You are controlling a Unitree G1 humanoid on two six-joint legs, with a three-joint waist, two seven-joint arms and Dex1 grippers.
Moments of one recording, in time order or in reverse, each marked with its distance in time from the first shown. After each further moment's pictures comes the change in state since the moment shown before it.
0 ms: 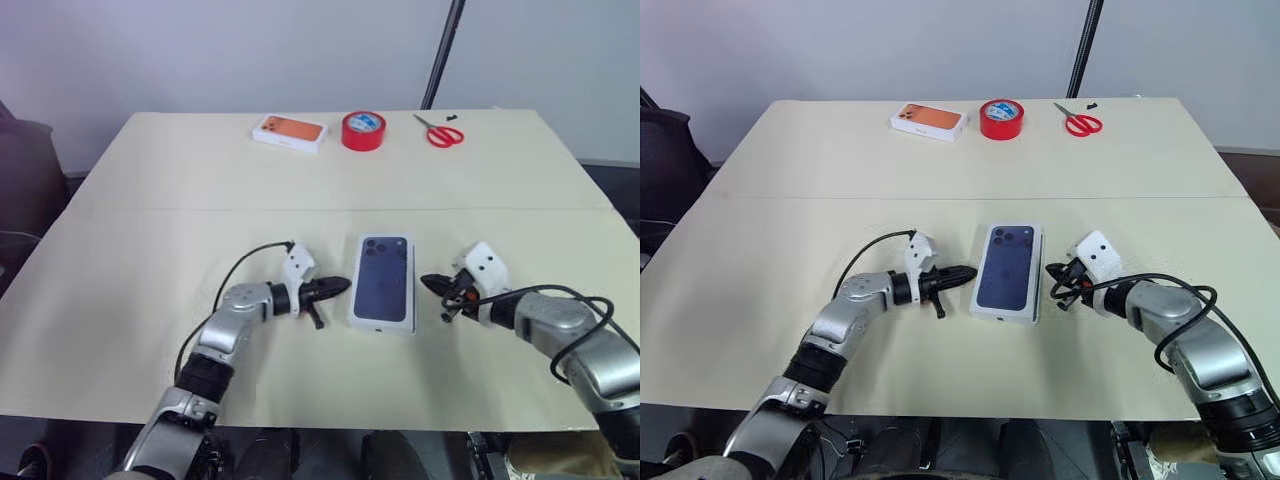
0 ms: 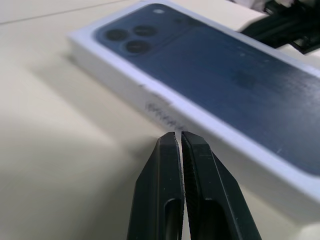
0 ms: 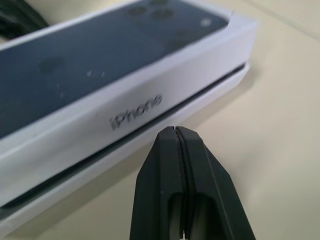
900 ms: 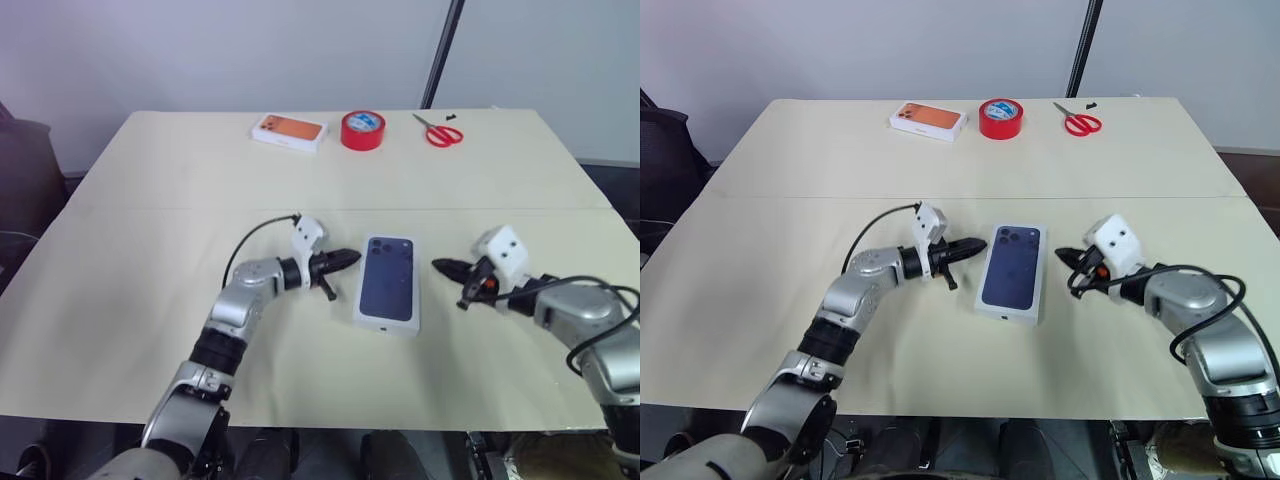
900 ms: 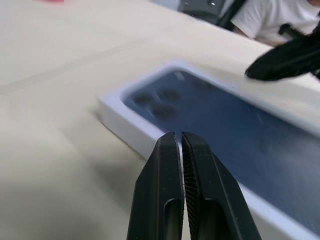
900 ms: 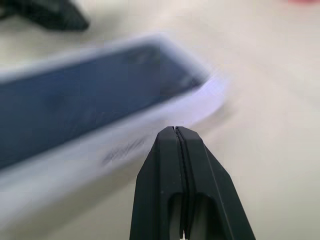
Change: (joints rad) left arm -0.173 -0.054 0.055 0.021 -0.017 0.050 0.045; right arm -0.049 0.049 -0.165 -0.006 -0.046 -0.007 0.112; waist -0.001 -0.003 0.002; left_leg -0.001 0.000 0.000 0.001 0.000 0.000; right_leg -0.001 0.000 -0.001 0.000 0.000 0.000
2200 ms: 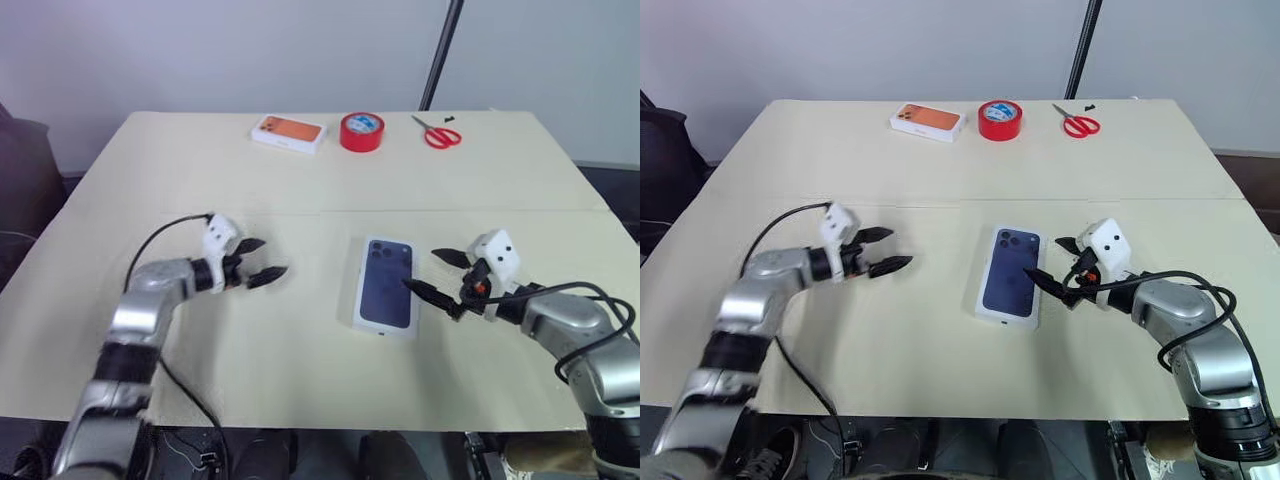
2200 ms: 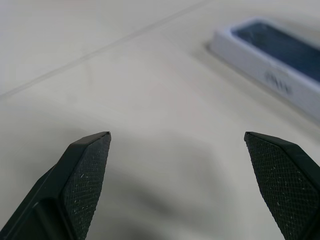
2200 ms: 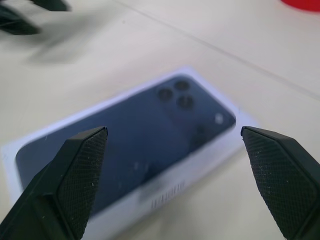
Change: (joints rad) left arm 0.306 0.431 0.213 -0.212 -0.041 0.043 -0.164; right arm 0.116 0.083 -0.027 -0.084 0.029 0.058 0.051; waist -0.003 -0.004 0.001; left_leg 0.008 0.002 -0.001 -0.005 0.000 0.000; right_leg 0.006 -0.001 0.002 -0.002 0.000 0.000
